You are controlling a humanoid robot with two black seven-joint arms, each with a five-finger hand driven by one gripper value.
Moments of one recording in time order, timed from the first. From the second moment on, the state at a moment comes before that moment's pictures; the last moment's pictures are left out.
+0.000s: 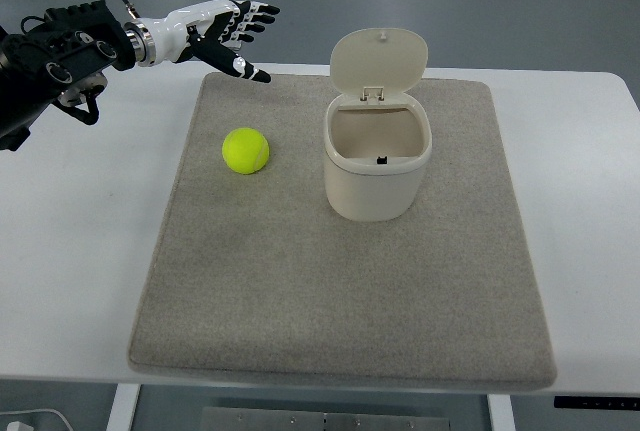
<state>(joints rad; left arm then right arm) -1.37 0.27 0.60 -0.43 0.01 -0.37 -0.48 0.04 0.00 -0.04 0.22 0.05 -0.18 0.15</state>
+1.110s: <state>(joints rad) -1.38 0.30 0.57 -0.47 0.23 -0.45 -0.49 0.04 0.00 -0.04 0.22 0.05 -0.18 0.15</state>
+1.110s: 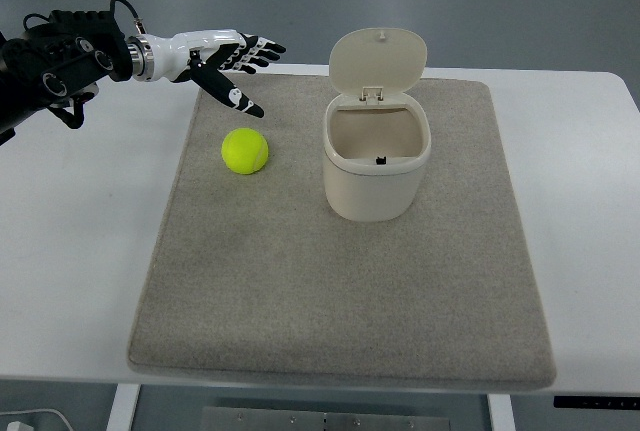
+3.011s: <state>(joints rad) -1.47 0.42 0.56 -0.67 0.66 -0.41 -0.51 0.04 0.00 -0.04 0.22 0.05 -0.18 0.15</state>
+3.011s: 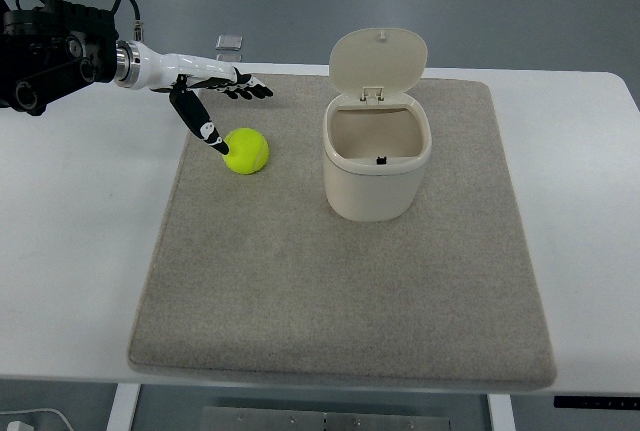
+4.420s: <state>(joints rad) -1.37 0.43 0.56 -0.69 0.61 -0.33 -0.52 0.04 0.00 -0.04 0.22 0.05 -0.18 0.15</state>
